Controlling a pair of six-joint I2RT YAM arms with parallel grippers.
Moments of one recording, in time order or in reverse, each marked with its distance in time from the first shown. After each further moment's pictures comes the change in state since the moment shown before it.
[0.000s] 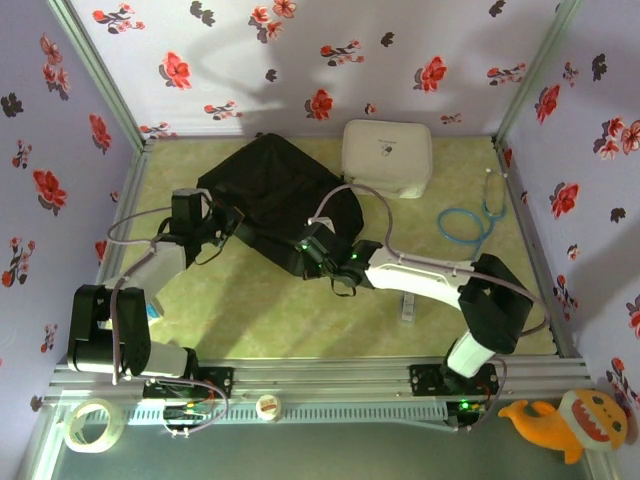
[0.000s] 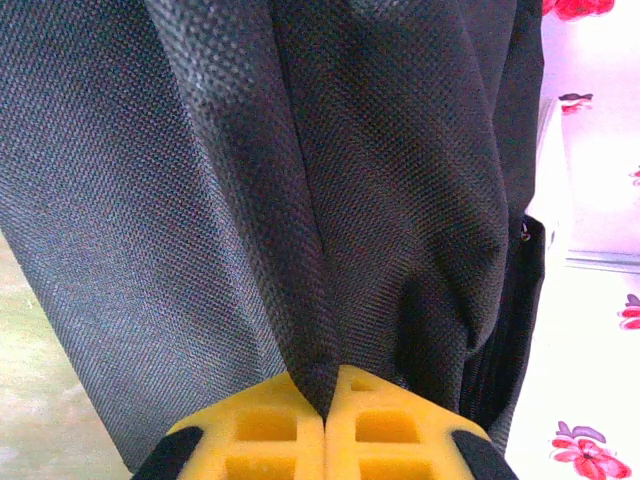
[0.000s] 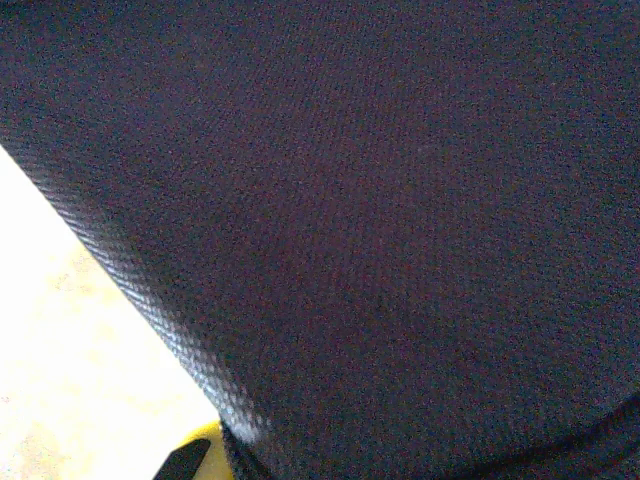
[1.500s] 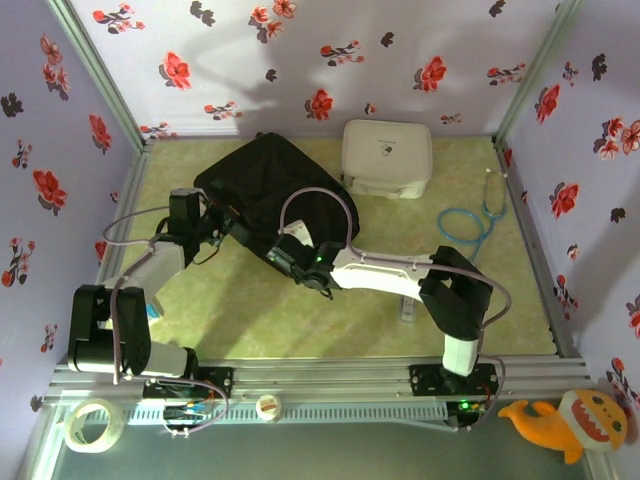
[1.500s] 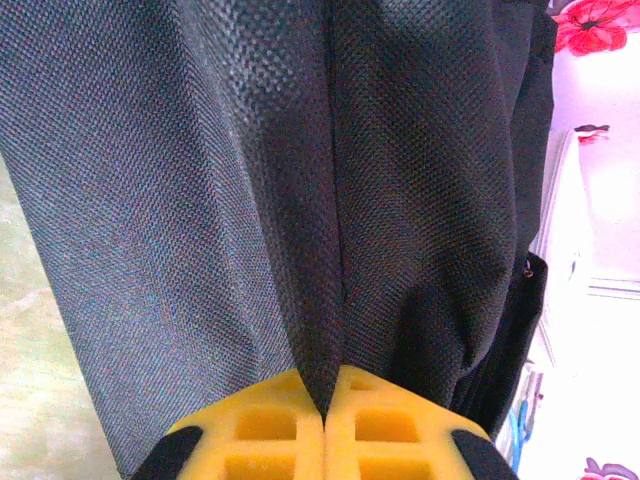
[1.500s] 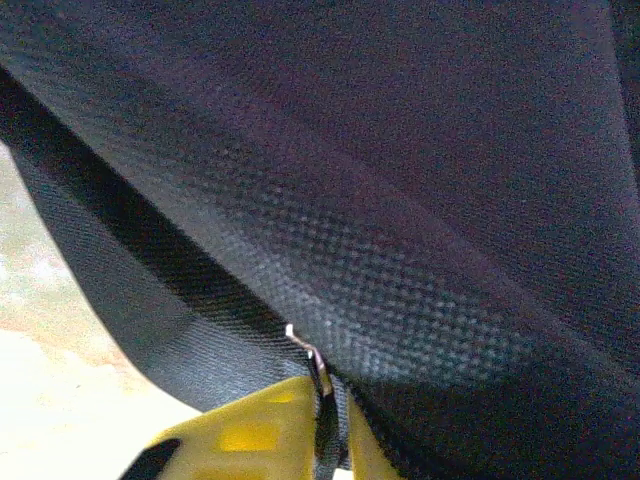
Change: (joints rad) left arm 0.012 0.000 0.002 -0.003 -0.055 0.022; right arm 0.105 0.221 0.216 -0.171 0.300 -0.206
